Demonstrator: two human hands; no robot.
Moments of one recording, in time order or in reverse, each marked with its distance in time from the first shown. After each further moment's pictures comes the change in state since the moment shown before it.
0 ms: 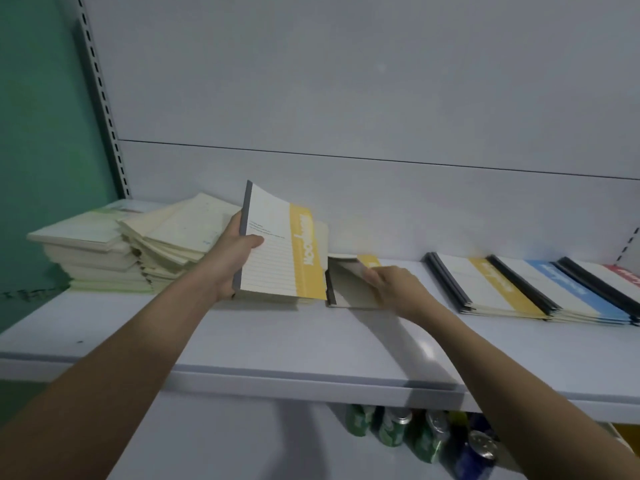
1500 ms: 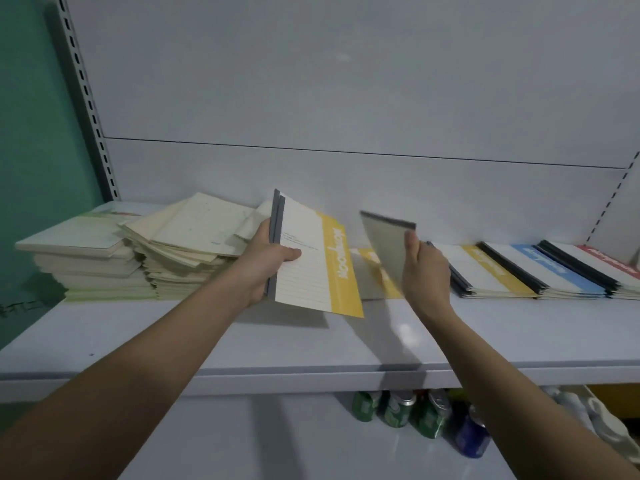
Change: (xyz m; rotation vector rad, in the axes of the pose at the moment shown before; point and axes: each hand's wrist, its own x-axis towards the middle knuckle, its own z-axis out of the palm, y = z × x) left_hand -0.002 -0.006 0.002 -0.040 -0.143 -0.087; right_hand -0.035 -0.056 -0.003 0.167 0.671 0.233
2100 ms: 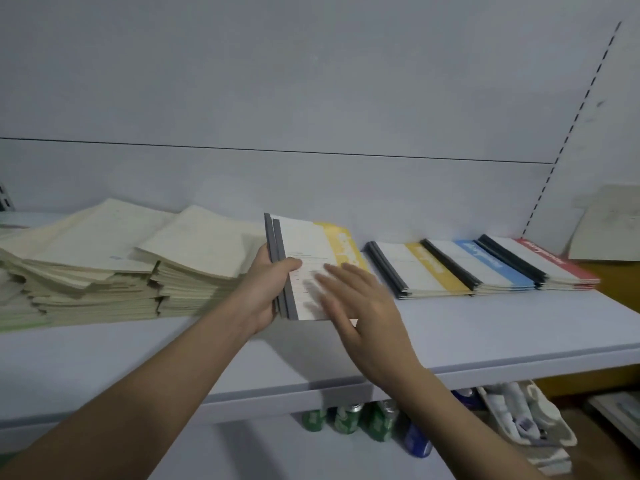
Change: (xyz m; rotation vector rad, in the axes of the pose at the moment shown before) left_hand 0.012 -0.022 0.126 -0.136 -0.017 -0.065; right_hand -0.036 0.047 -0.049 -0.007 -0.215 -0.587
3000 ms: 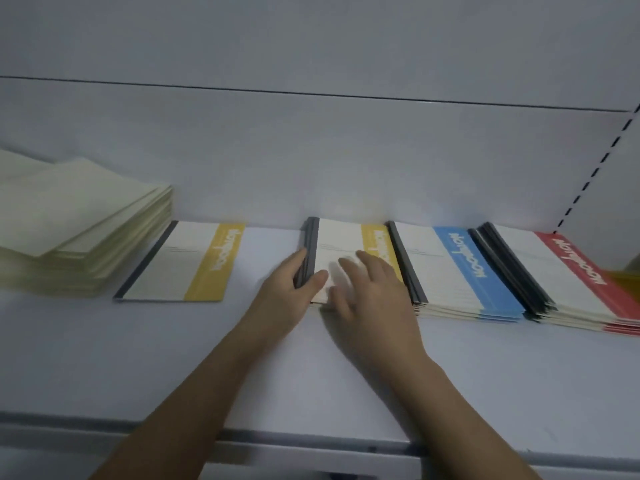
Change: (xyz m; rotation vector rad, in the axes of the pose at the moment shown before) left_hand 0.078 -0.111 0.212 0.516 0.044 0.248; right_hand -0.001 0.247 -0.050 -0.153 -0.210 0.193
